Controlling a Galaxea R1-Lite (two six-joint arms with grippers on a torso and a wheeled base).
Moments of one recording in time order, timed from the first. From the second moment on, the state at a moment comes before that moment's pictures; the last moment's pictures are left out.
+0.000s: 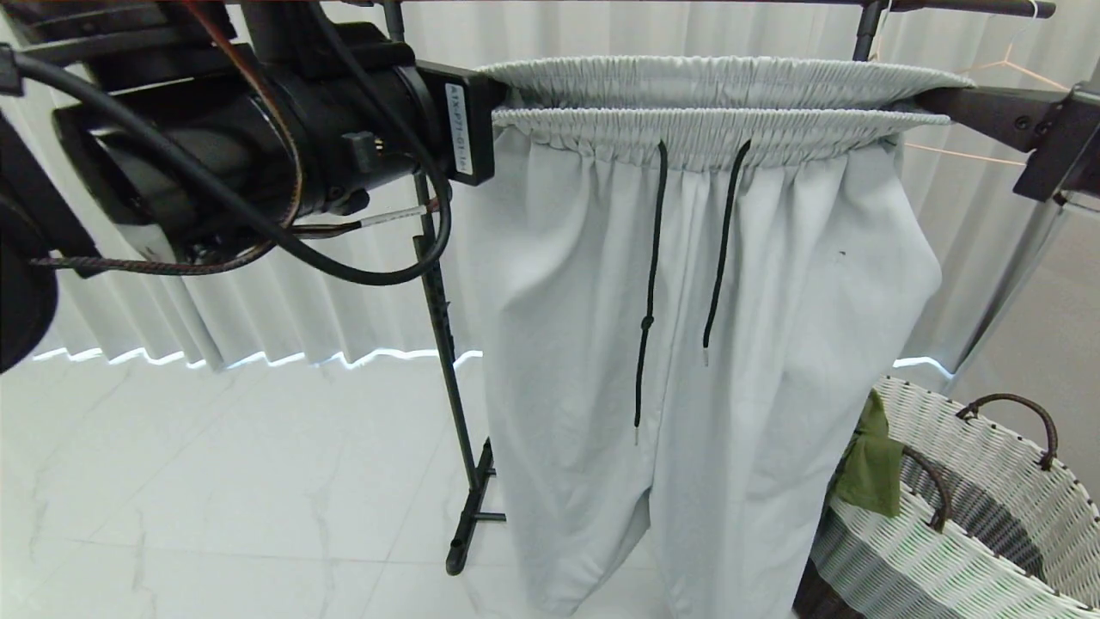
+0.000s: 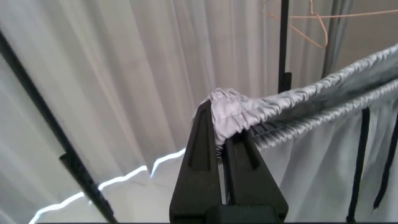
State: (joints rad) left arm -0.62 1.58 -1.34 -0.35 0.10 0.21; right arm 0.34 1.33 -1.14 -0.38 0.37 -0.01
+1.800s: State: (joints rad) left arm -0.79 1.32 -1.06 -0.12 0.10 0.06; right arm 0.46 1.45 -1.30 -0.33 0.36 -0.01
